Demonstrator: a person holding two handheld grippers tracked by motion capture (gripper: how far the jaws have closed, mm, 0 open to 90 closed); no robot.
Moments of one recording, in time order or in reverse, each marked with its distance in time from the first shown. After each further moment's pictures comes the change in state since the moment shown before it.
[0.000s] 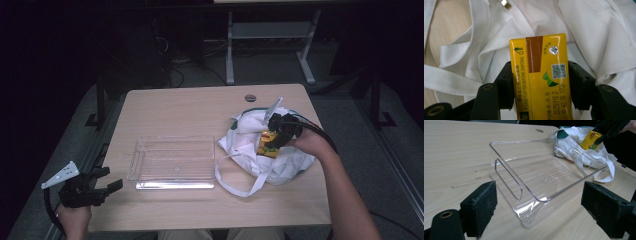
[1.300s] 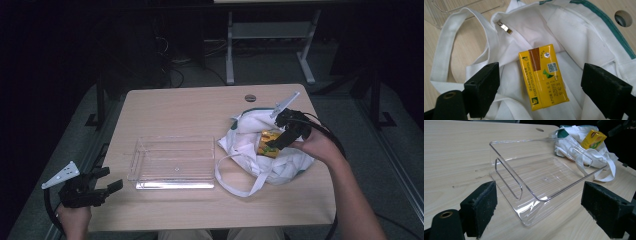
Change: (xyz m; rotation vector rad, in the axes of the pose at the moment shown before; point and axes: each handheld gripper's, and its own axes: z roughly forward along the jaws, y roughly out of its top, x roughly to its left) left arm -0.001 0.000 0.000 0.004 0.005 0.005; right arm 0.012 -0.008 -0.036 -0.149 -0.048 0.140
